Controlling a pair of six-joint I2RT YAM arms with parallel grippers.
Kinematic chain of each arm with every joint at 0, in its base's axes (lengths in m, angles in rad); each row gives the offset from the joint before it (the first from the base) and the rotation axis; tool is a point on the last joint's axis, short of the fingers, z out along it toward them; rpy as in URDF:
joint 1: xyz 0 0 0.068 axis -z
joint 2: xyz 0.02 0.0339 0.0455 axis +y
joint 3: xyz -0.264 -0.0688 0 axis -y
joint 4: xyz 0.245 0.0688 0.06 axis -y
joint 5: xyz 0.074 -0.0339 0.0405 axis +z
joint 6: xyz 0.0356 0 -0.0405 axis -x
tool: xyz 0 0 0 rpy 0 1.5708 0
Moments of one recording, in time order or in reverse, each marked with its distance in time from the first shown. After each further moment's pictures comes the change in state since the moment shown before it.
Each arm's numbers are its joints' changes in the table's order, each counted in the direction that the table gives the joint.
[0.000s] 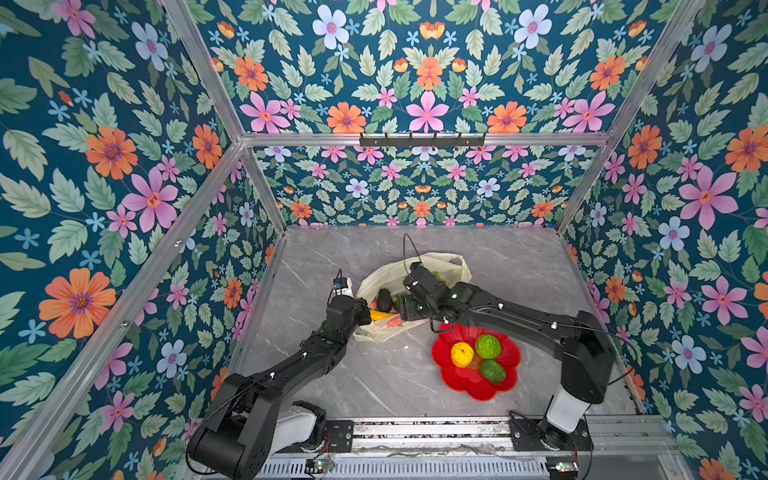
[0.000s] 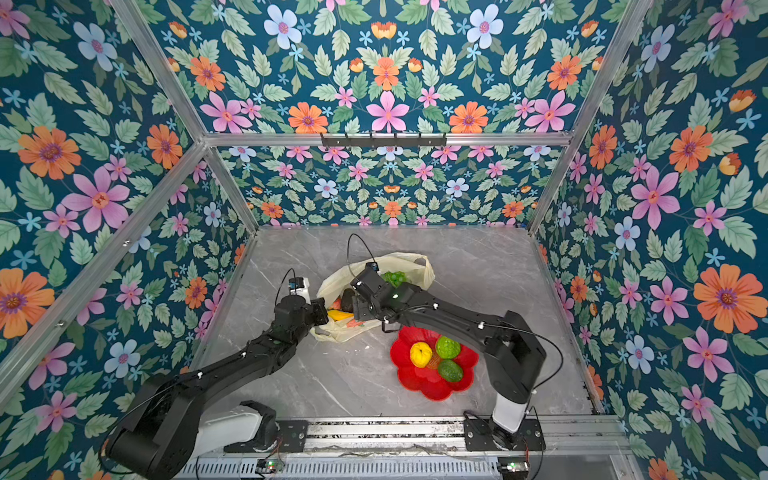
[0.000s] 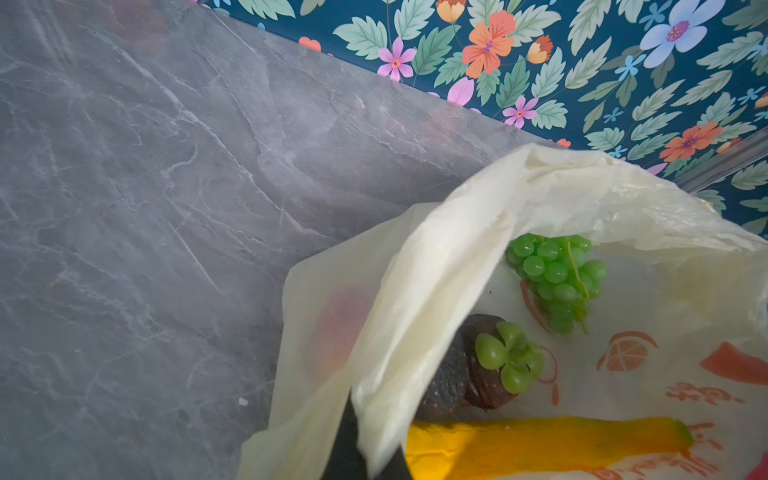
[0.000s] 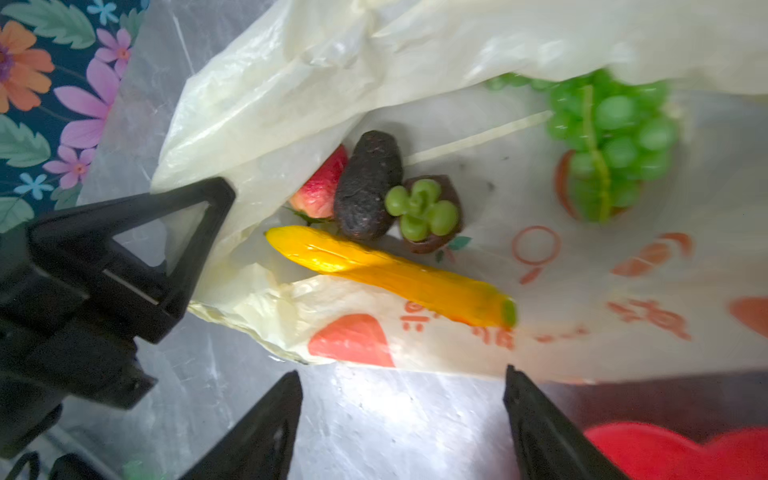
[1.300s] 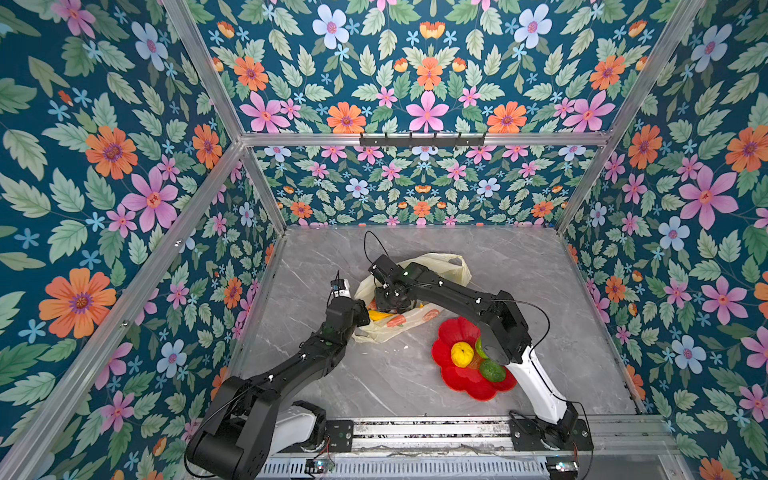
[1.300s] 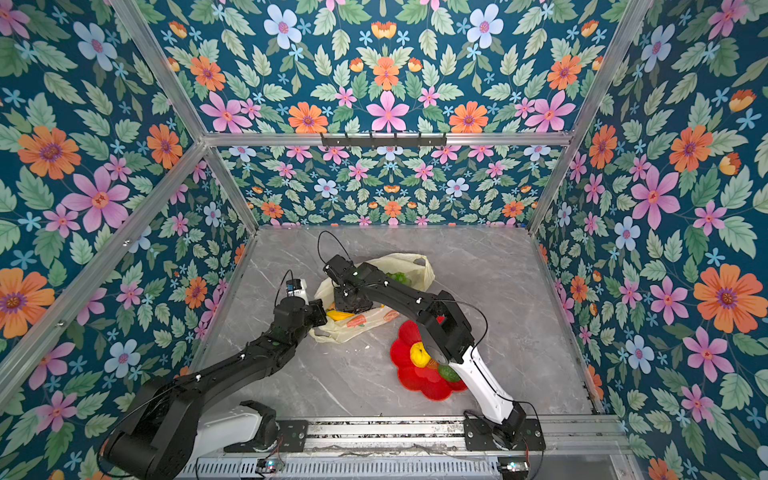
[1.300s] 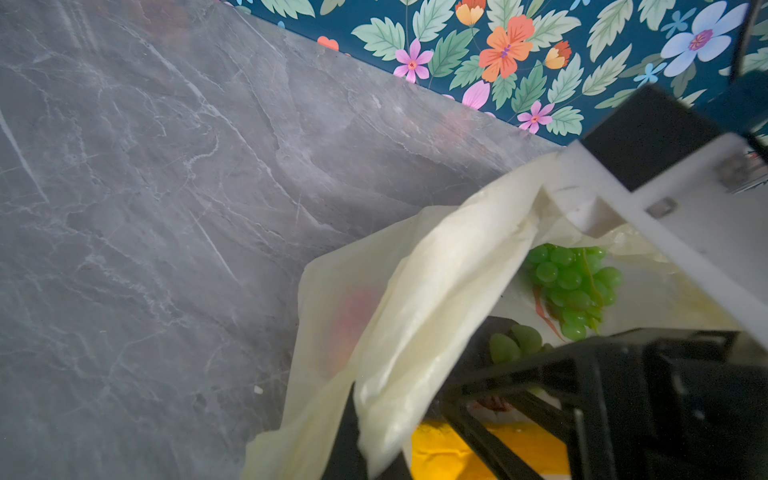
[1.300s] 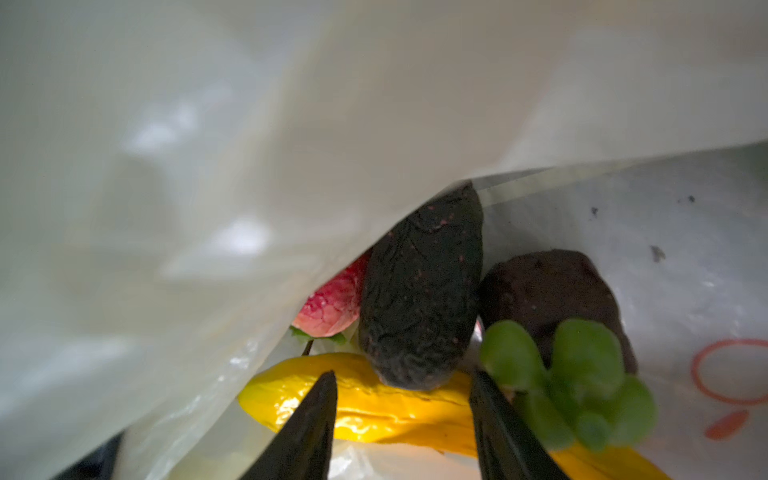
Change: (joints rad) left arm 0.000 -0.001 -0.005 -0.016 0.019 0.026; right arm 0.033 0.540 0.627 -0.256 0.088 -0.045
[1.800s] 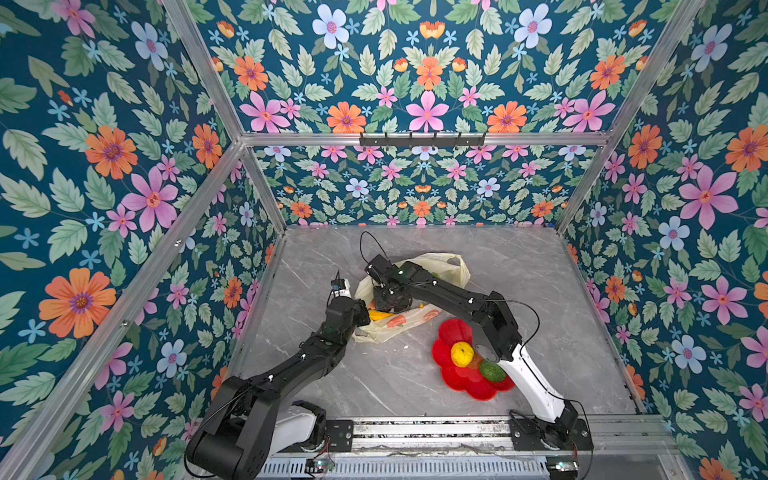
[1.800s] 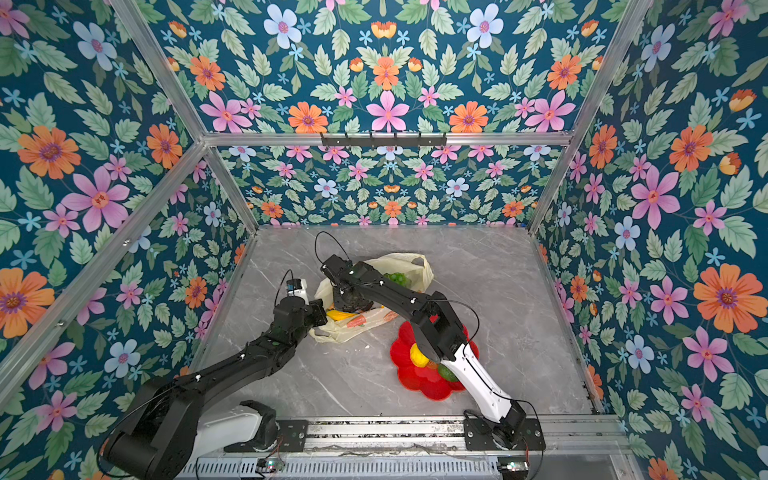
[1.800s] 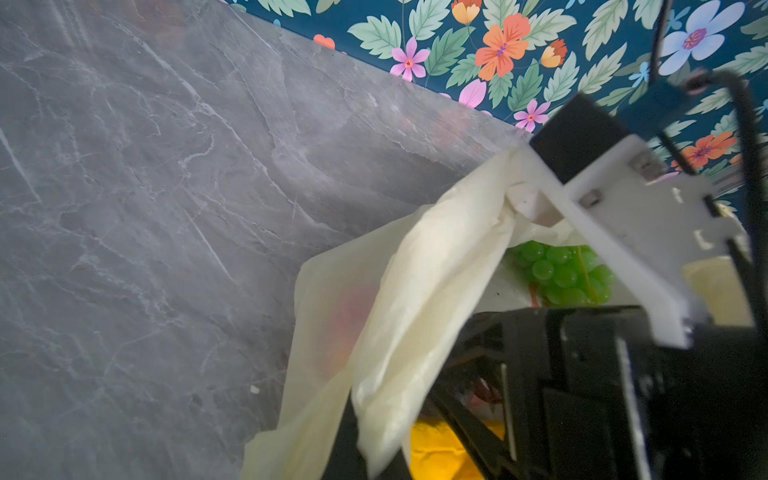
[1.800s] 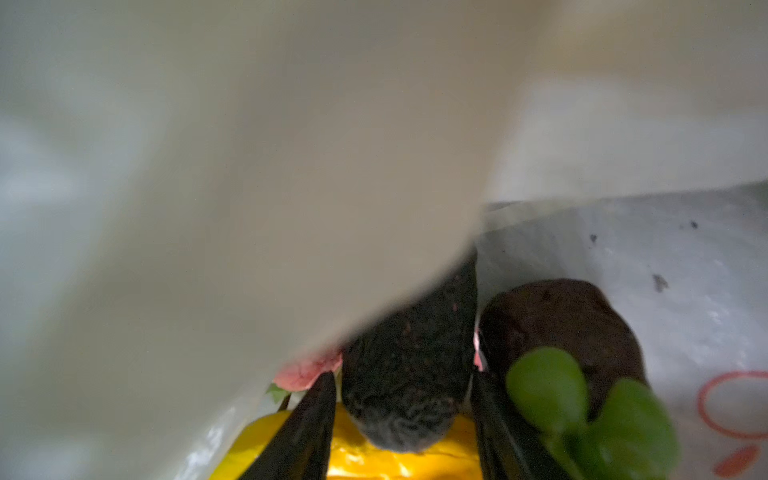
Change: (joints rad) left arm 0.000 -0.001 0.001 -0.001 -0.010 0.000; right arm 0.002 0.101 0.132 -0.065 -0.042 -0.007
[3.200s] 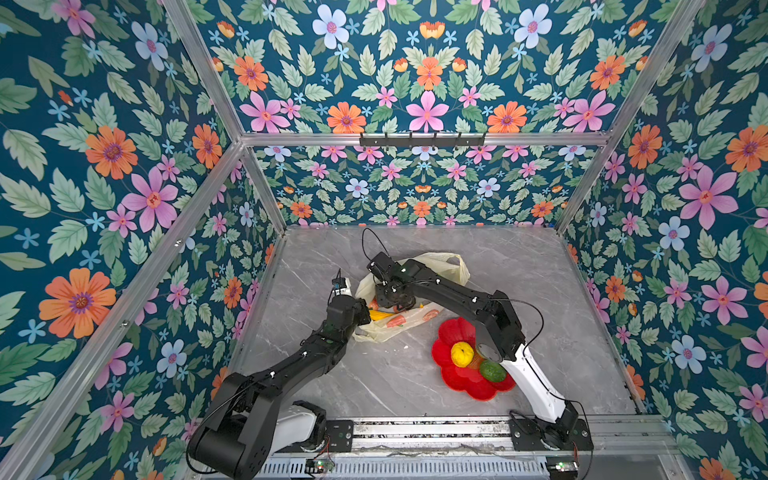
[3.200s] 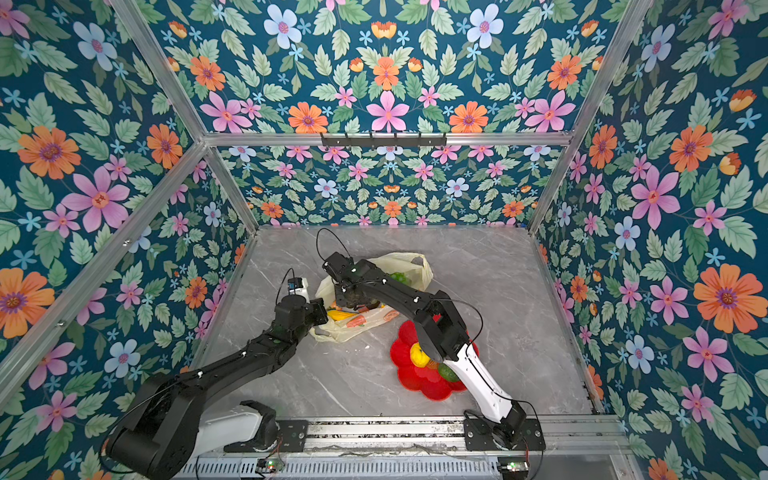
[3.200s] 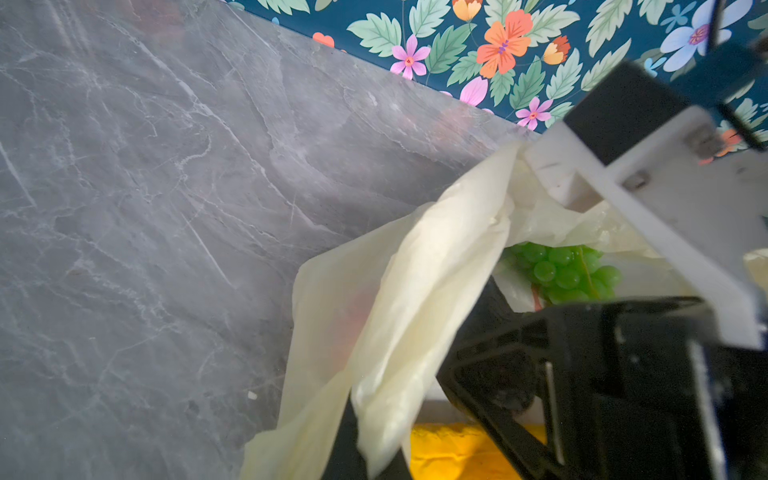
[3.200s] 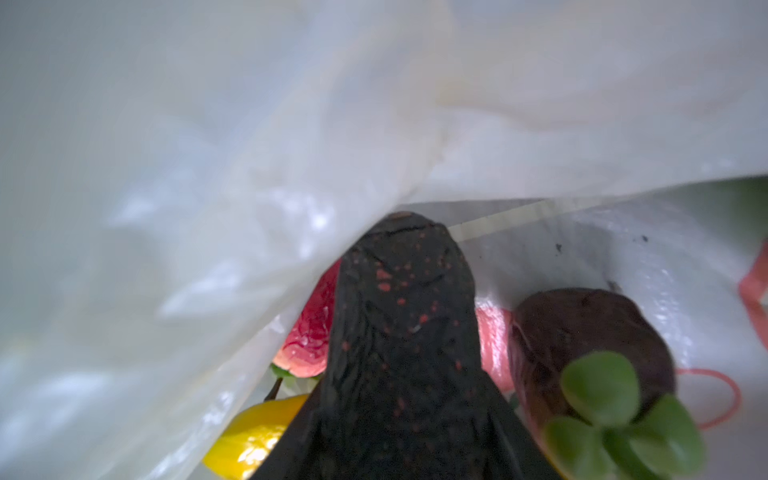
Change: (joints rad) left arm 0.000 0.023 0.016 -0.002 -0.001 -0.004; right arm 0.010 -0.063 -0.050 0.018 -0.010 0.042
